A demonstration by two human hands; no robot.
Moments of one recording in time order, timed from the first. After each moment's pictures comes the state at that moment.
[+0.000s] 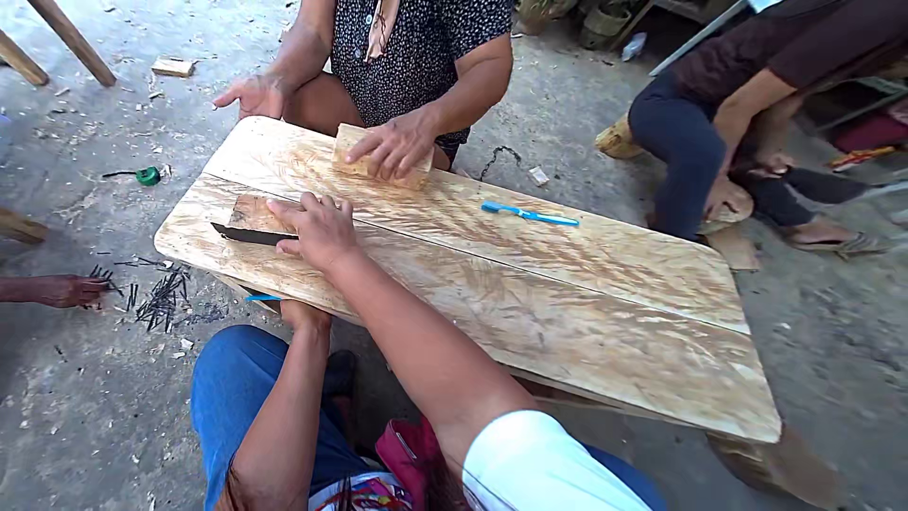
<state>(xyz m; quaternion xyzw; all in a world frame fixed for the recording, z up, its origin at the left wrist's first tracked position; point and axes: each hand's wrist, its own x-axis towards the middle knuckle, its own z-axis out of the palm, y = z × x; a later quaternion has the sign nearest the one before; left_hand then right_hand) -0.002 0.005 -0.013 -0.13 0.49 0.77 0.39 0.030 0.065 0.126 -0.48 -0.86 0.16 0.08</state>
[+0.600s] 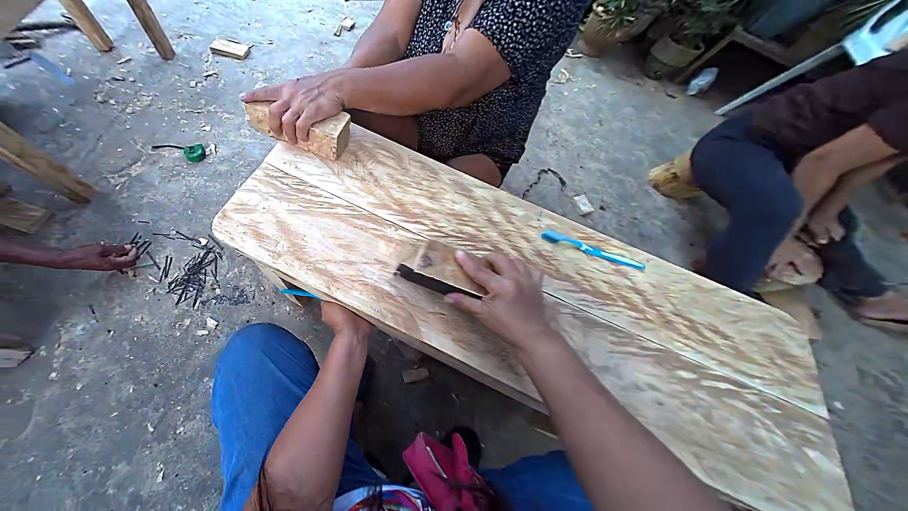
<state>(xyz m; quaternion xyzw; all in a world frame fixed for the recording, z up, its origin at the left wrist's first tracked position) -0.001 0.004 -0.004 -0.16 0.46 0.77 0.40 0.199 0.018 0.097 -0.50 -0.84 0.06 0.20</state>
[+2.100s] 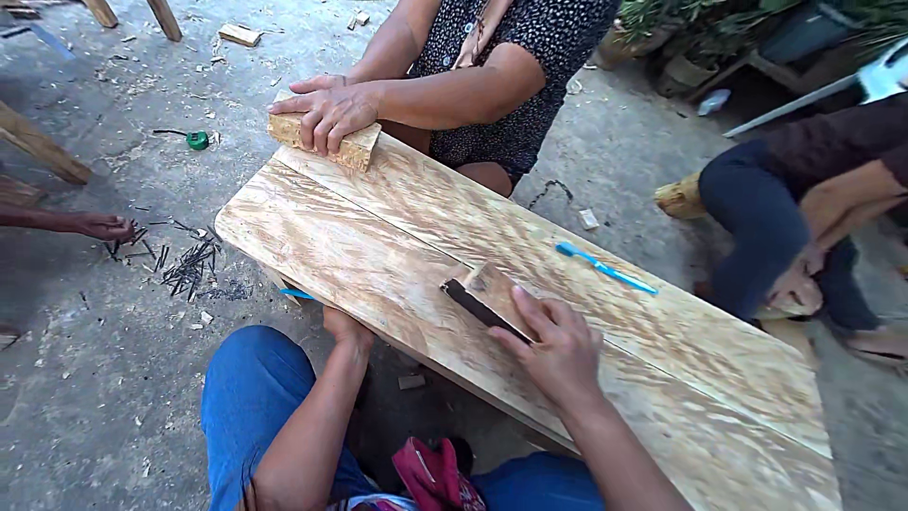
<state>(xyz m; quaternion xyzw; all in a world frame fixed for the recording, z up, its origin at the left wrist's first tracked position) 0.000 0.004 -0.001 -0.17 0.45 0.76 0.43 0.248 -0.007 0.089 -0.57 -0.80 0.00 0.20</state>
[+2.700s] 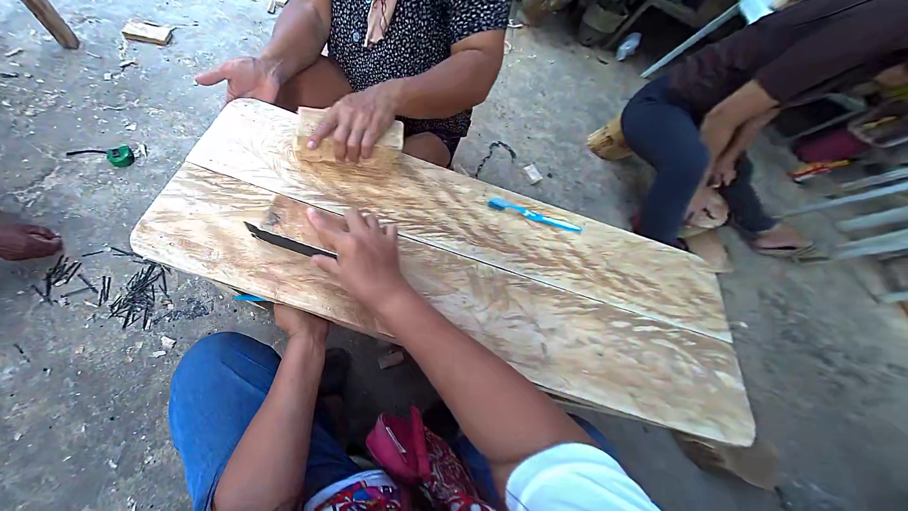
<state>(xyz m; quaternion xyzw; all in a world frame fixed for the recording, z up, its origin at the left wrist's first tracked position) -0.004 -0.001 -0.013 -0.10 0.49 0.76 0.42 0.081 0.035 0.114 -0.51 -0.84 0.12 0.15</state>
